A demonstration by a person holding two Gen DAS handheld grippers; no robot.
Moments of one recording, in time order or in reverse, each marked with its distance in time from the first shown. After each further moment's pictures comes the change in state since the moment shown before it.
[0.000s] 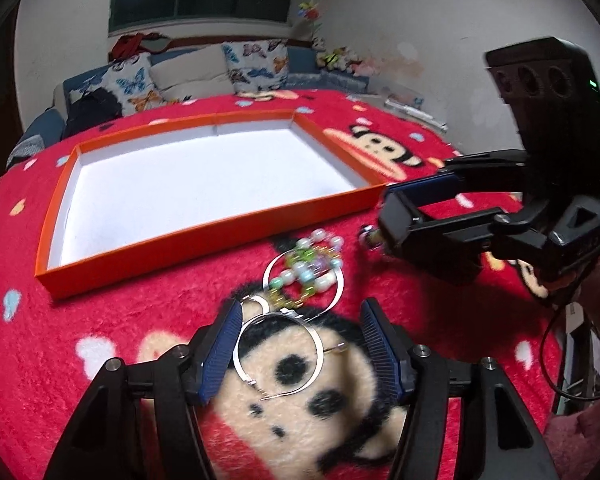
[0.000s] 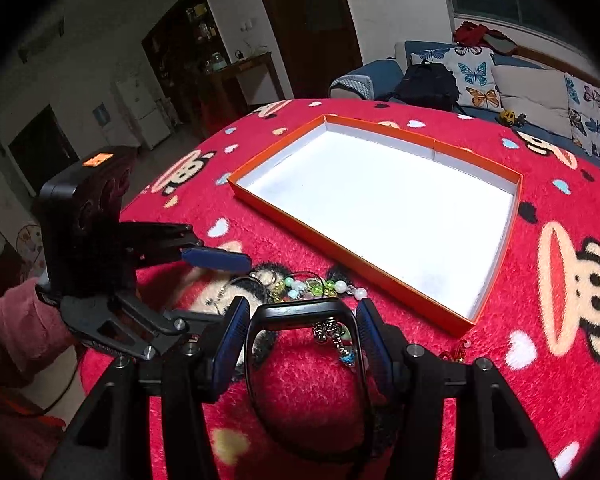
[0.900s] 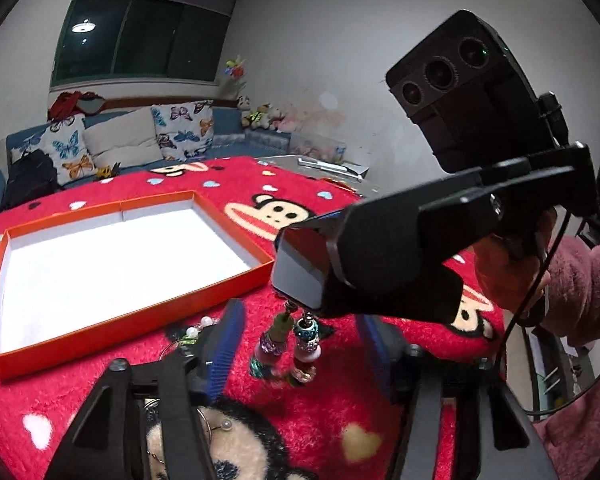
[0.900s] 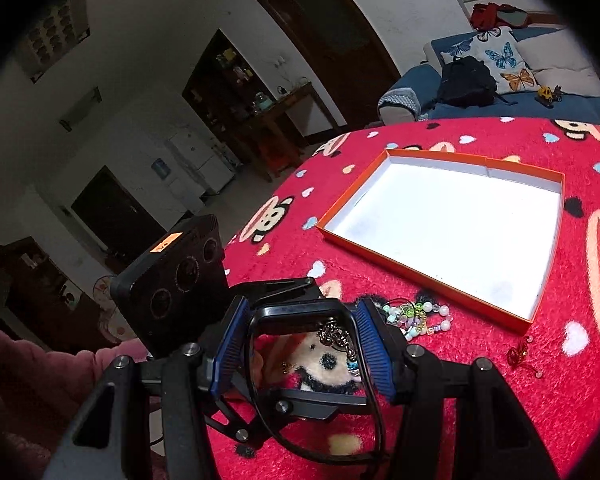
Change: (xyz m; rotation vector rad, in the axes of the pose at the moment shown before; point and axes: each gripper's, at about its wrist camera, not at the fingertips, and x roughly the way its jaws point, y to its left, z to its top) left arm -0.009 -0.054 0.028 0.126 -0.222 -0.243; right arm -0.038 0.007 0.018 0.142 -0.097 0.303
